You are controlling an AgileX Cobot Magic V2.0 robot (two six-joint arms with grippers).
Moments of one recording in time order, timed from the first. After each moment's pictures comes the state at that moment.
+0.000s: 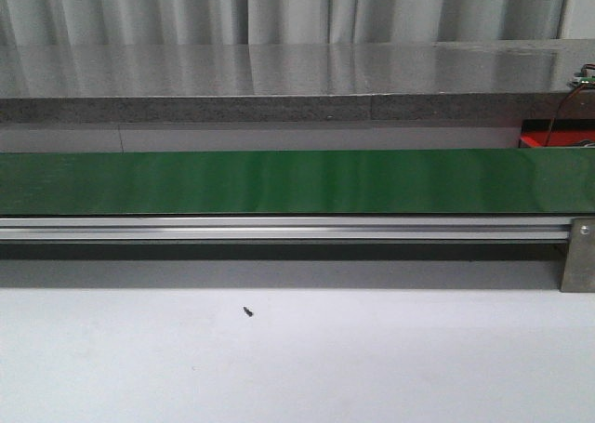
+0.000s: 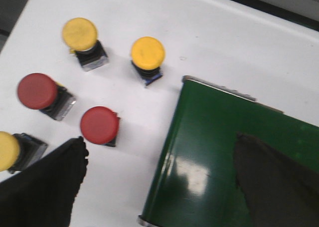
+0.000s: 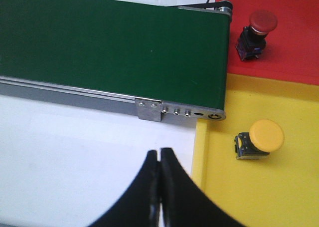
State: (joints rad) left arm 0.43 1.67 -1.46 -0.22 0.84 0.17; right arm -0.05 0.73 -0.75 0.18 0.80 -0.20
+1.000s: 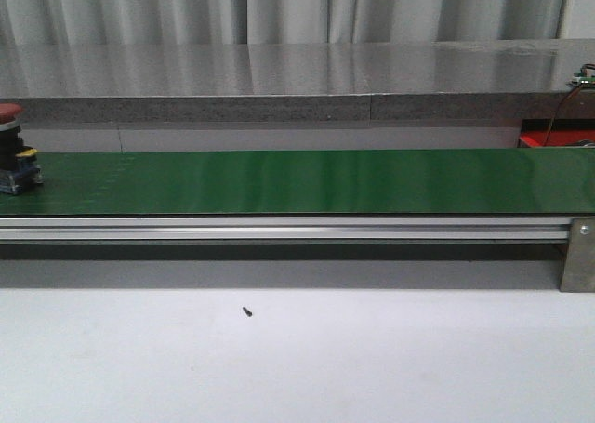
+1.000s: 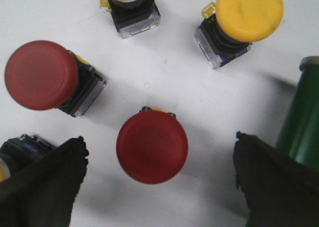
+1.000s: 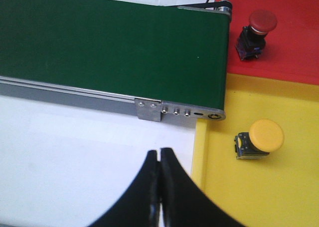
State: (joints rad) left arm 0.47 1.96 -1.46 -0.15 0.69 0.17; right arm -0.05 0.73 -0.75 0.18 0.80 -0.20
